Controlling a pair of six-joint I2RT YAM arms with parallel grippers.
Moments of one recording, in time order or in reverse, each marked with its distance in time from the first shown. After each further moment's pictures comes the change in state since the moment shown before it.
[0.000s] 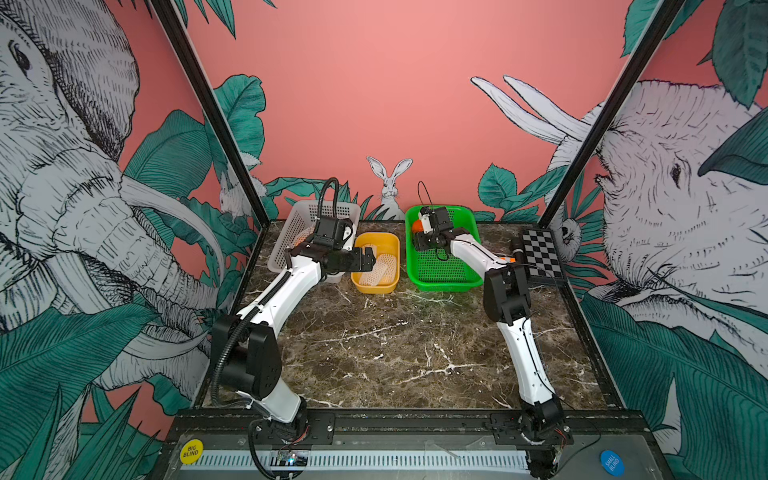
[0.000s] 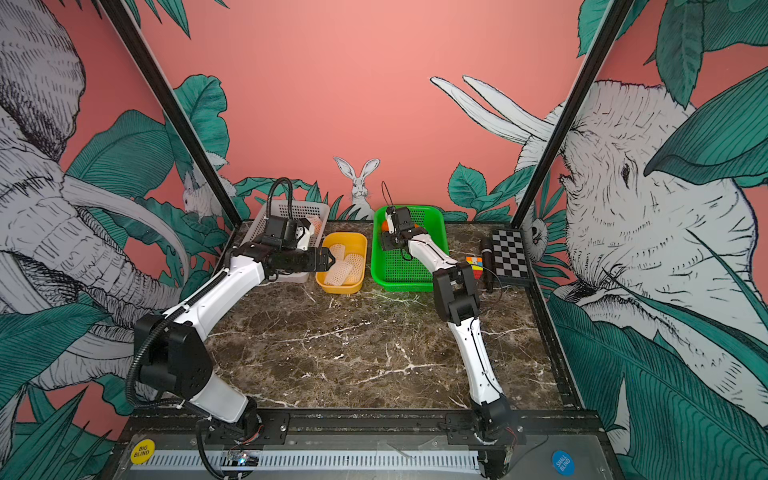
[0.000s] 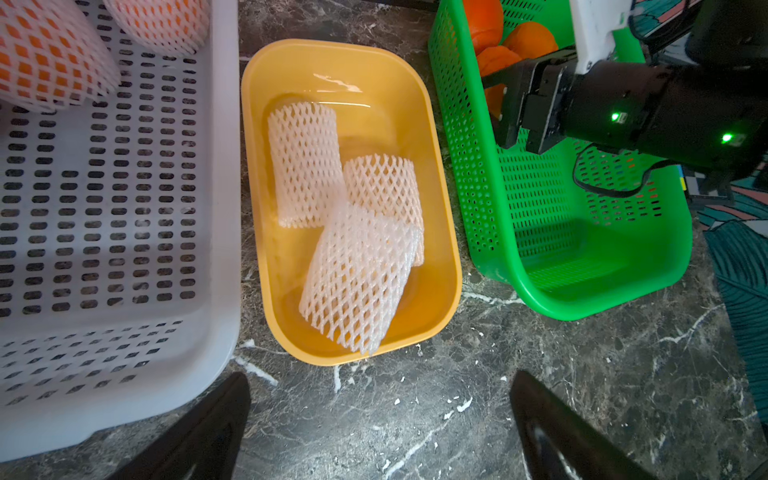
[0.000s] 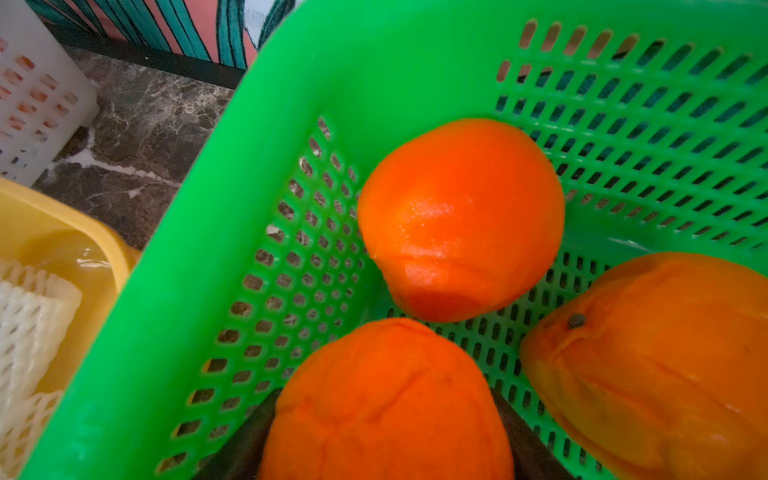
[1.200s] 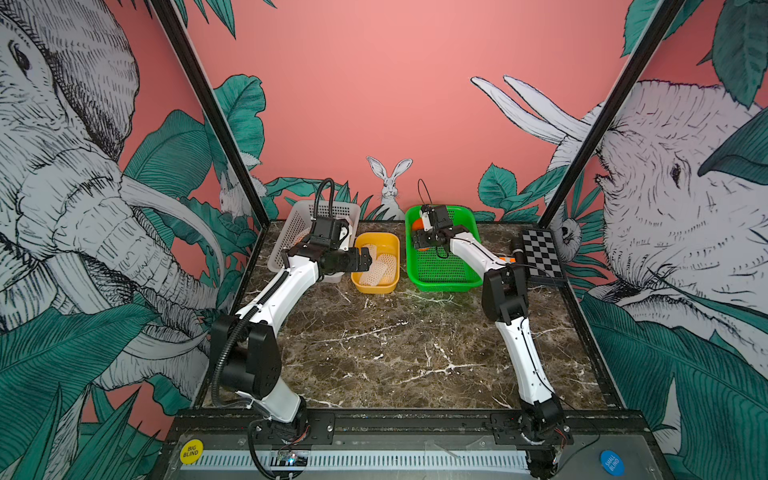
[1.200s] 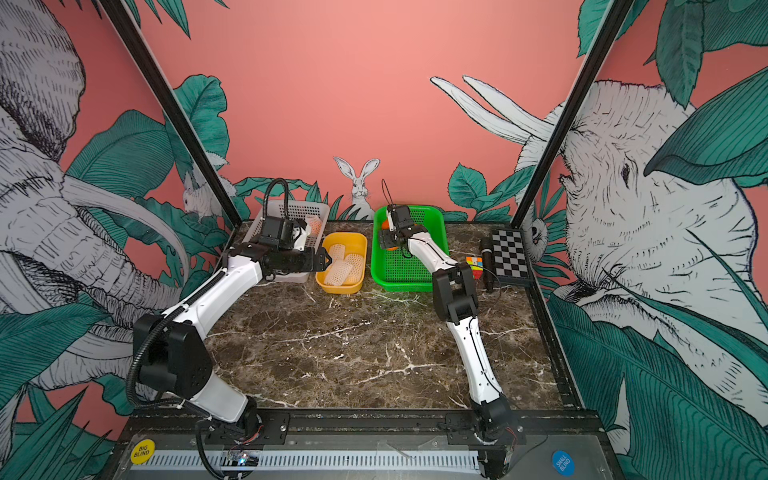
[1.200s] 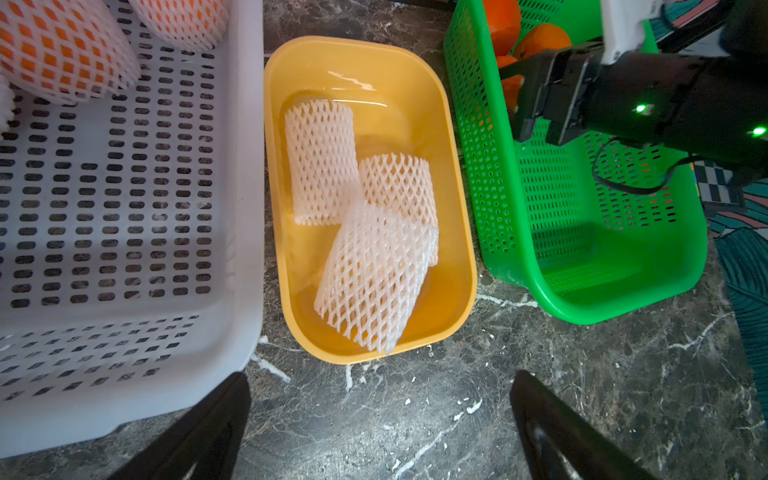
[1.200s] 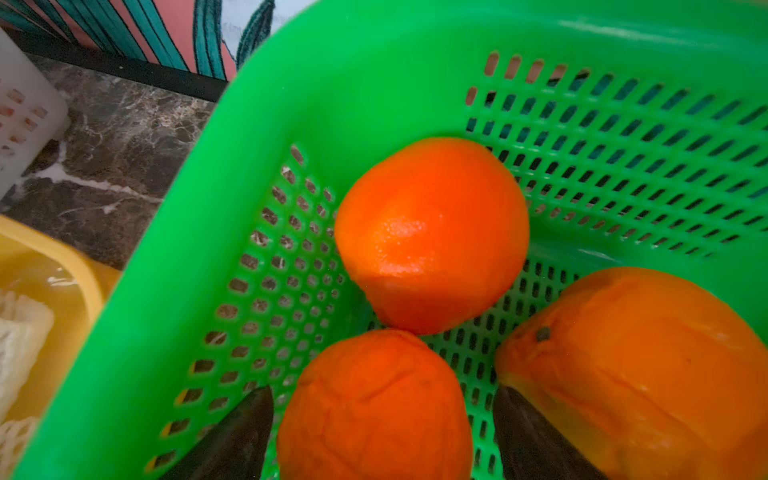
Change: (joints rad) left arm 0.027 0.000 -0.017 0.001 0.003 0.004; right arm -0.003 -0.011 0.041 -0.046 0.043 0.003
